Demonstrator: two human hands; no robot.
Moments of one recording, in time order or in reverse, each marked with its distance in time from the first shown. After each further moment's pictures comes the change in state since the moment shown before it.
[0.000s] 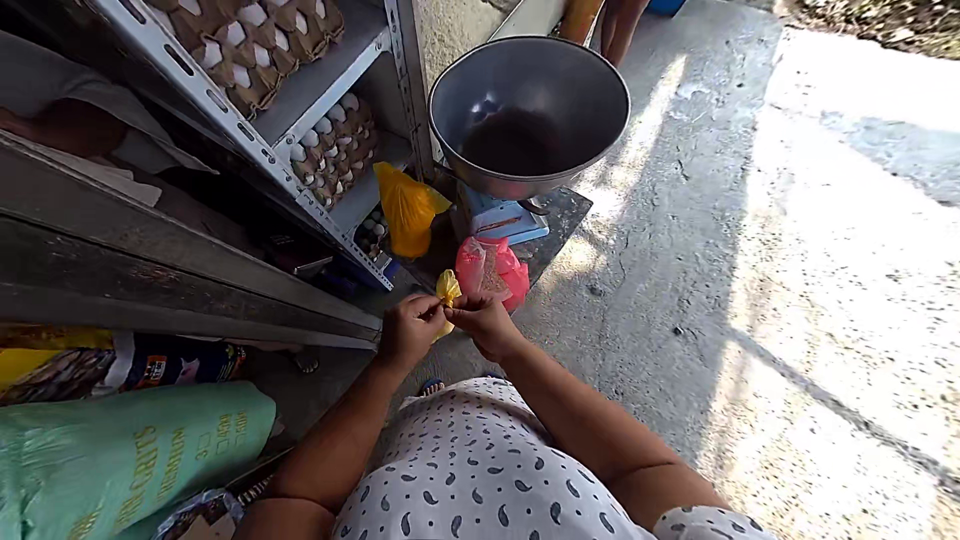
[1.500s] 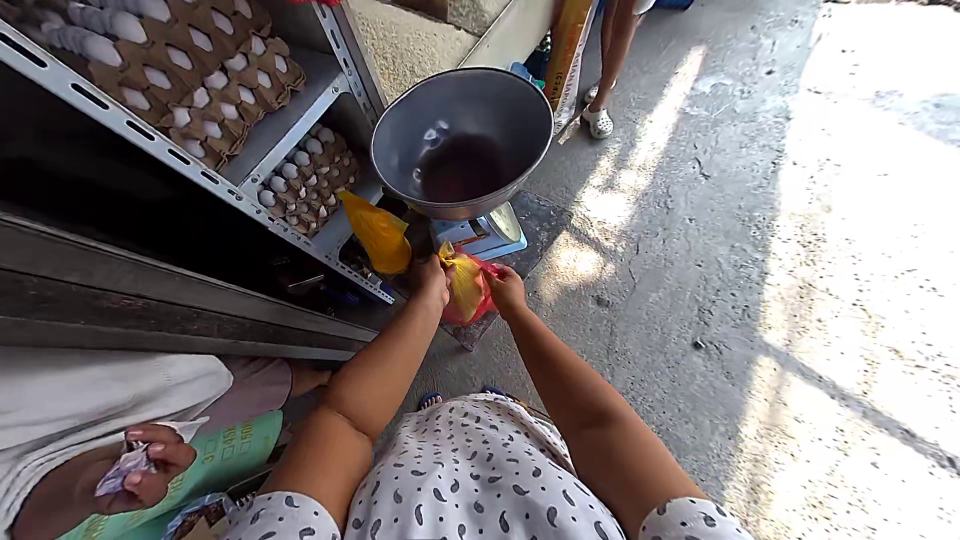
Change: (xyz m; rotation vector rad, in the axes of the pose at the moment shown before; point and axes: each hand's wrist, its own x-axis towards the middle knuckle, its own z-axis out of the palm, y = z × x) left_hand 0.134 0.059 0.156 -0.820 0.343 -0.957; right_hand 0.095 0.004 -0.179 -0.472 0.358 -0.057
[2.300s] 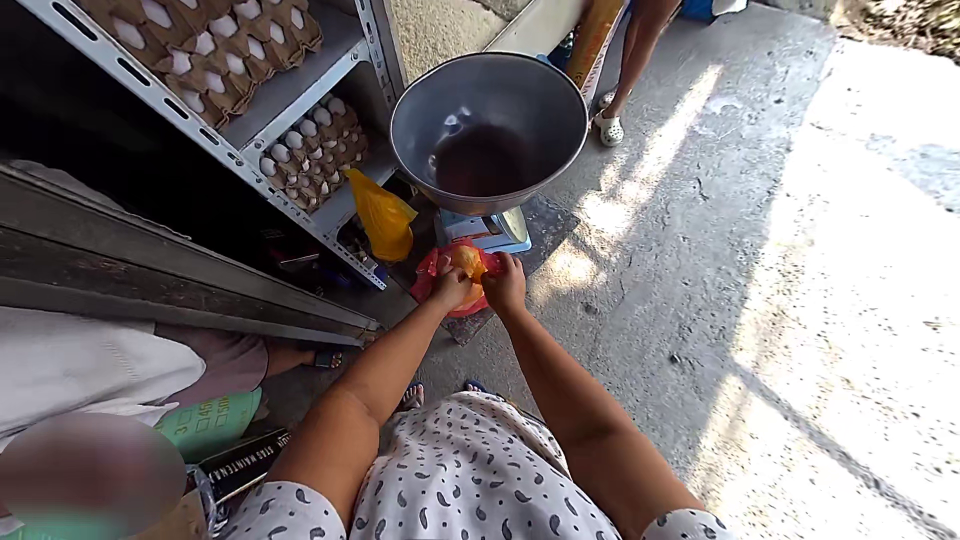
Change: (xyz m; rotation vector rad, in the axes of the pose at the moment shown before) left_hand 0.046 -0.055 -0.028 1.066 -0.497 0.281; right_hand -0.011 -0.030 0.008 -0.384 0.066 -0.241
